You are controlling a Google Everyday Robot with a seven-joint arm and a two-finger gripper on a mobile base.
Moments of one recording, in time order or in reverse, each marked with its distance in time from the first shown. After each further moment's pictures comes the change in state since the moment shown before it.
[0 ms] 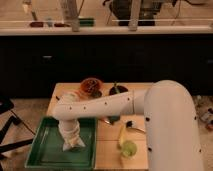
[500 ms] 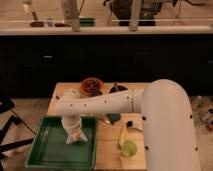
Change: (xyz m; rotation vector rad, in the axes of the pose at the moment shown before) arm 0.033 -0.014 0.000 0.004 0.058 0.052
